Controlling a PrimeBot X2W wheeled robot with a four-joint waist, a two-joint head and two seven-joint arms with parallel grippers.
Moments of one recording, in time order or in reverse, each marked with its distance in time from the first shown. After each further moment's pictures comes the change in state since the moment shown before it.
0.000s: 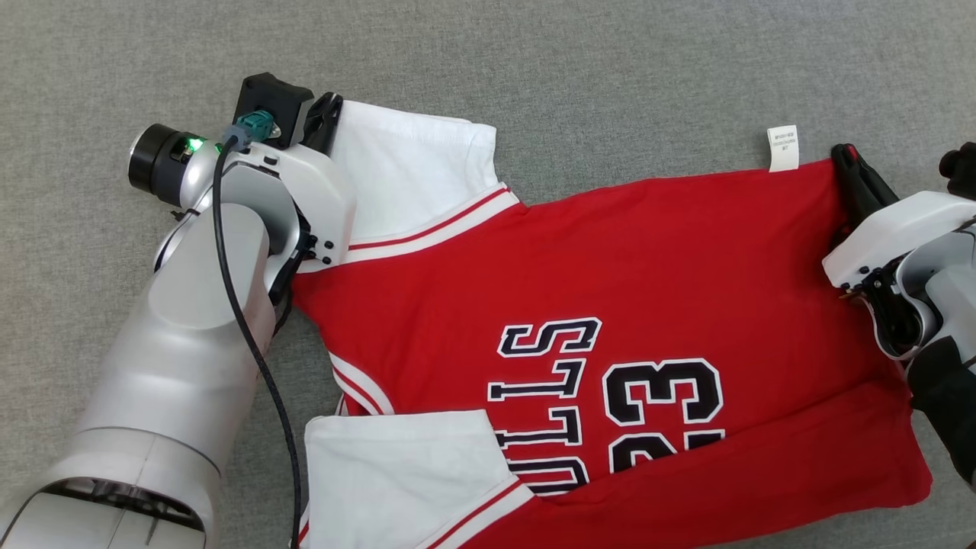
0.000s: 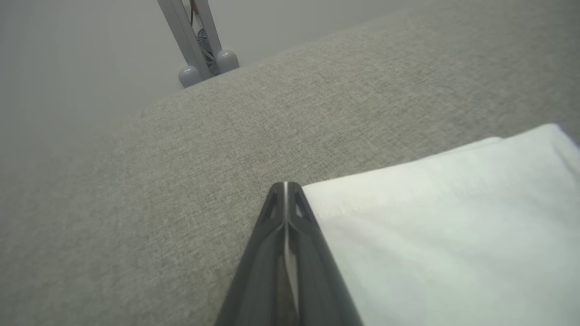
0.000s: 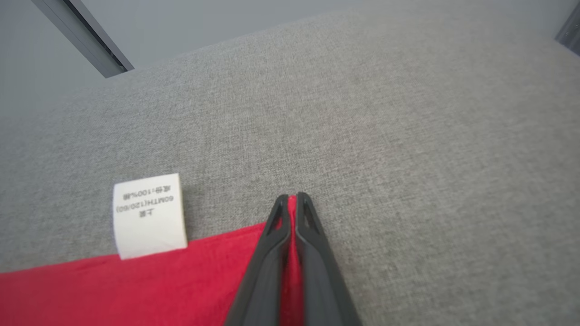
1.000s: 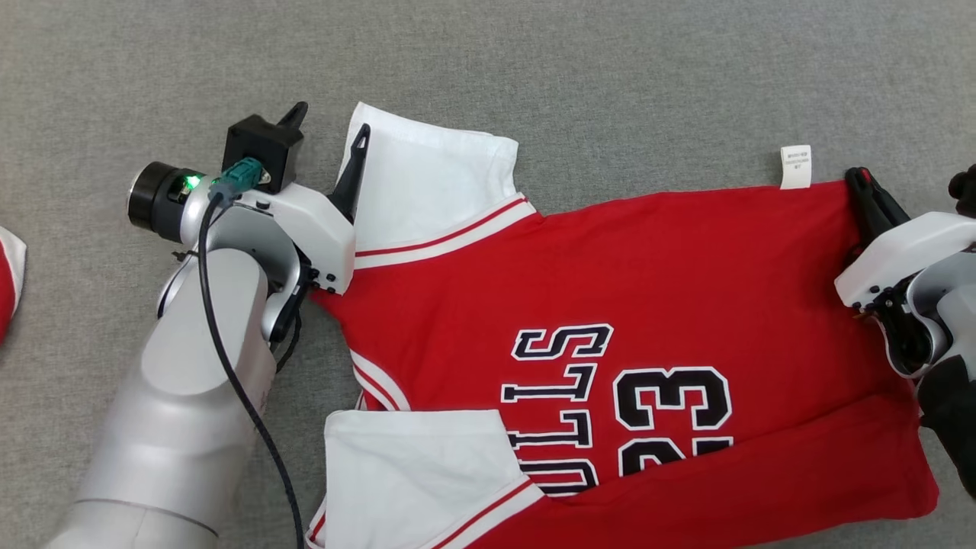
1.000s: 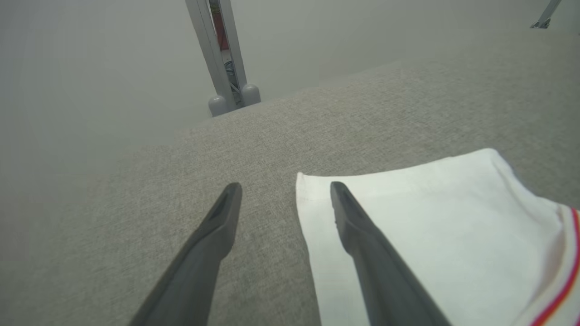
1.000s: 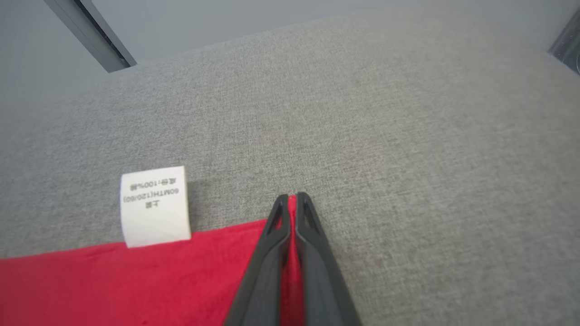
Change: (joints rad) left arm 0.222 0.033 0.082 -0.359 0.002 0.027 0.031; right arm 0.049 -0.015 -0.068 0.000 -0.082 0.000 0.019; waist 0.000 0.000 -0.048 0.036
